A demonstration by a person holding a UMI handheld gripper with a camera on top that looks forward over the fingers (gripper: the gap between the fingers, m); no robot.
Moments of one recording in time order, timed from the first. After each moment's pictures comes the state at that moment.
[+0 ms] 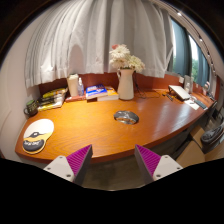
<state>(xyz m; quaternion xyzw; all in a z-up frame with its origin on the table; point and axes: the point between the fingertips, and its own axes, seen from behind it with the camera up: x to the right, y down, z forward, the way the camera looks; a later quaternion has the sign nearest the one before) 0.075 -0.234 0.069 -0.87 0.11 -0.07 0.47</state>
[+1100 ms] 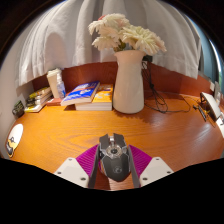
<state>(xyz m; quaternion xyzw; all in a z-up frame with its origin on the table) 0.238 0.025 -0.007 -0.89 -0.01 0.02 0.46</state>
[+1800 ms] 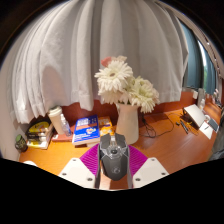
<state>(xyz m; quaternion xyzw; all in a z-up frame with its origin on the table) 0.188 0.033 0.168 -0.85 0.09 -0.03 0.51</state>
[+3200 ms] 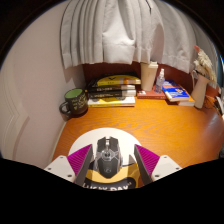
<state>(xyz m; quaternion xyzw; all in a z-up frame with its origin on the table) -0.264 -0.034 0.030 -0.91 -0.01 0.04 0.41</state>
